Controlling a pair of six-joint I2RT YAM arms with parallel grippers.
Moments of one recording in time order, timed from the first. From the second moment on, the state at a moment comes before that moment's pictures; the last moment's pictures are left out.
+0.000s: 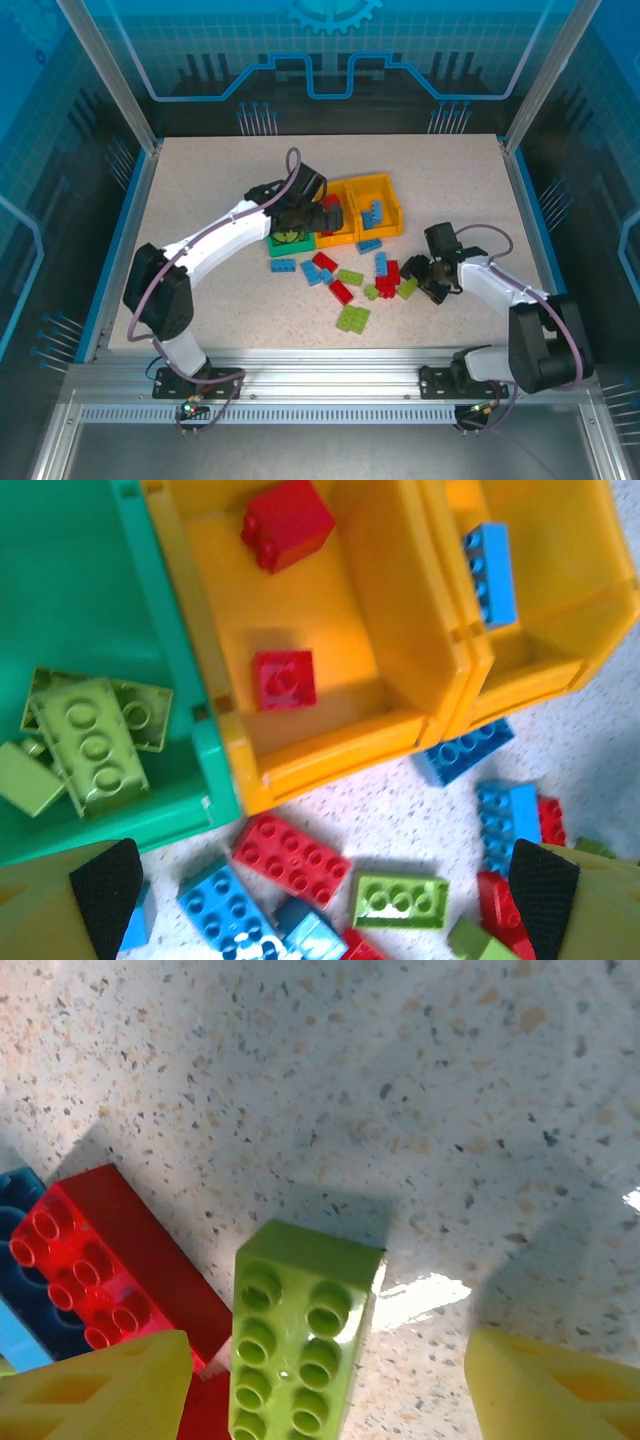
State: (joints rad) left arm -0.60 1.70 1.42 -0.71 -0.03 -0.61; right arm 0.21 1.34 0.66 -0.59 -0.14 0.89
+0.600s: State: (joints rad) left arm -0.60 1.44 1.09 -0.67 -0.12 -0.61; right arm 0.21 1.48 0.76 -0.71 -0.09 0.85
